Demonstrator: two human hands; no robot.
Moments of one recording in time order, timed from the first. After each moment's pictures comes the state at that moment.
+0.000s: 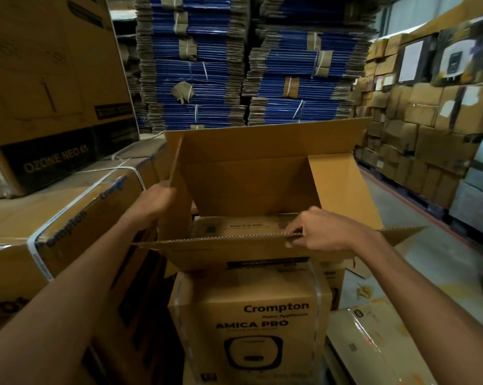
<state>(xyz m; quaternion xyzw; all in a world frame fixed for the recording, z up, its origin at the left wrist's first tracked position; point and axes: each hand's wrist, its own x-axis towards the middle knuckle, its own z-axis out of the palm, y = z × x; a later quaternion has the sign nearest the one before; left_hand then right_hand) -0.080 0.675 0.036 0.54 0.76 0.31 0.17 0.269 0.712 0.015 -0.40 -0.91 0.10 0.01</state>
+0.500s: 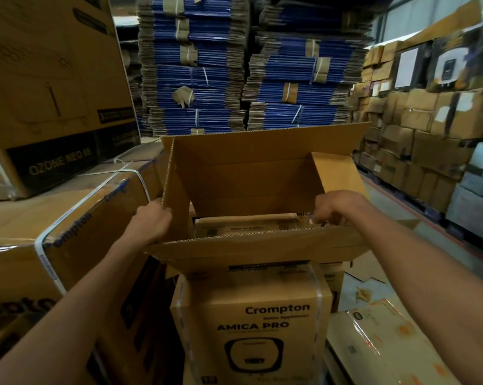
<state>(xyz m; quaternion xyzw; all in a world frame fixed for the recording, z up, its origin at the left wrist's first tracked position) -0.087 0.650 0.012 0.53 0.79 0.29 0.11 0.271 0.767 0.043 -0.62 -0.77 0.09 -0.13</state>
